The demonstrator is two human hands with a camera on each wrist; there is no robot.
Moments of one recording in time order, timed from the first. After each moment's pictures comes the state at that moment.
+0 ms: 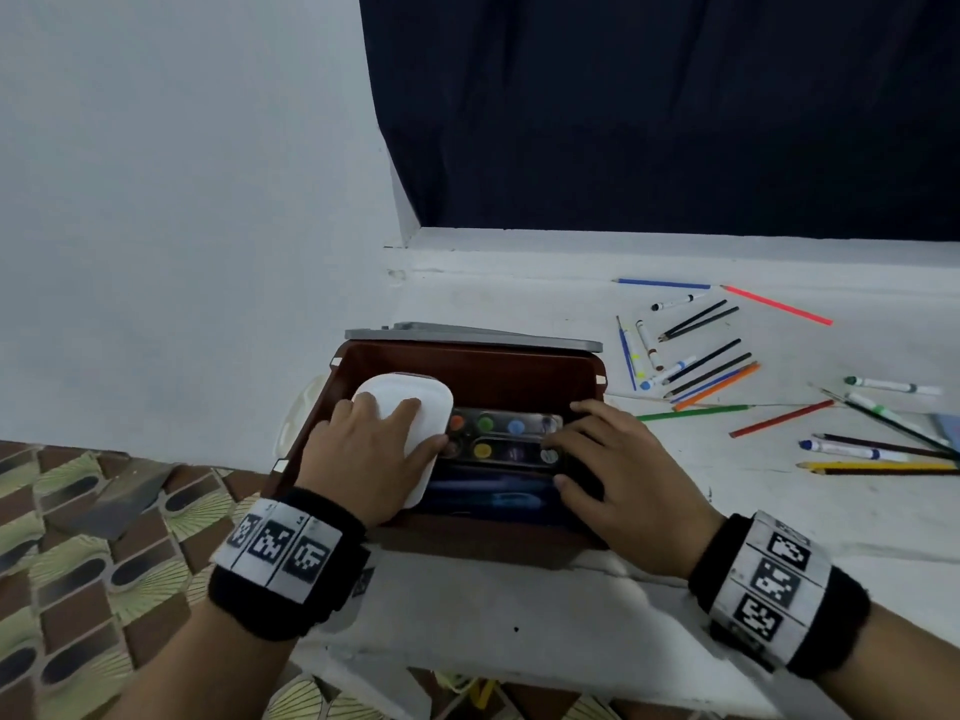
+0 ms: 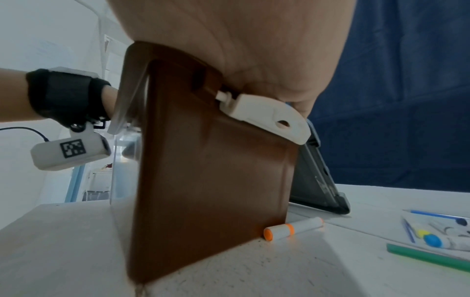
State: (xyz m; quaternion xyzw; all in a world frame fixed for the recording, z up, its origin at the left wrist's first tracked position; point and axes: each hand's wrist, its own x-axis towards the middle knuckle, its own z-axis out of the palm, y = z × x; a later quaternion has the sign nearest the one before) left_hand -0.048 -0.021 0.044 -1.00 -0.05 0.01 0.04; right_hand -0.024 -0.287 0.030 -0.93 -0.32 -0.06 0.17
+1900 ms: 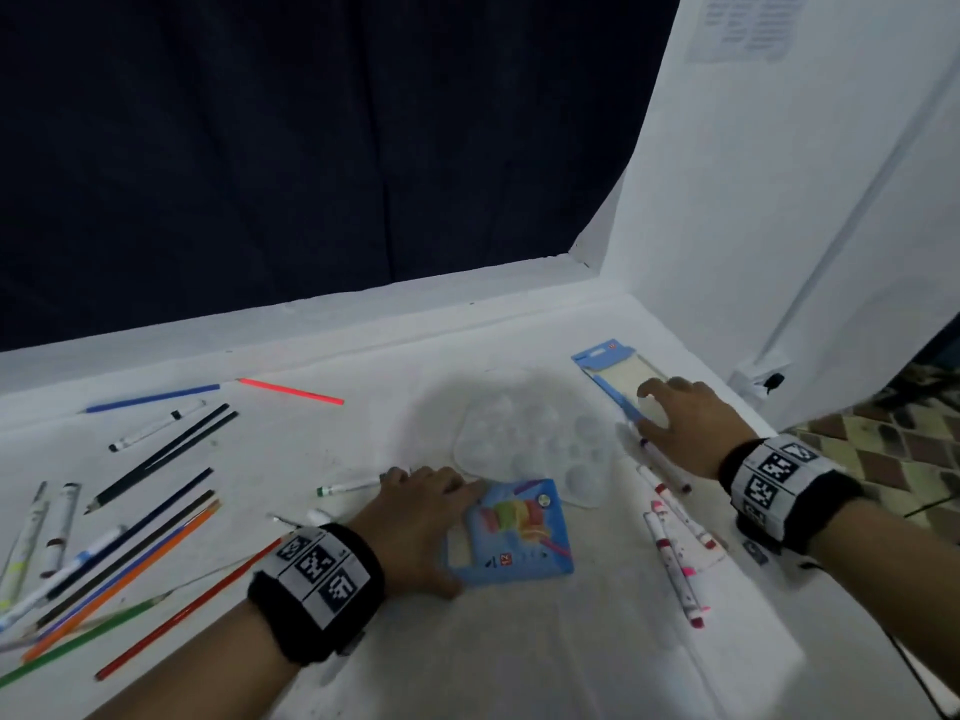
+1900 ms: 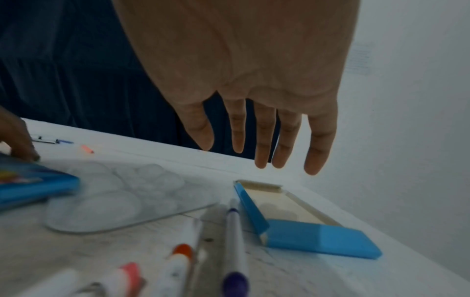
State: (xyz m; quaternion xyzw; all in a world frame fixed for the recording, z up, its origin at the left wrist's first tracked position) left_hand 0.173 -0.645 -0.021 -0.90 0.42 0.13 -0.02; right_hand 0.134 -0.987 0.016 -0.99 0.15 0.02 0.08
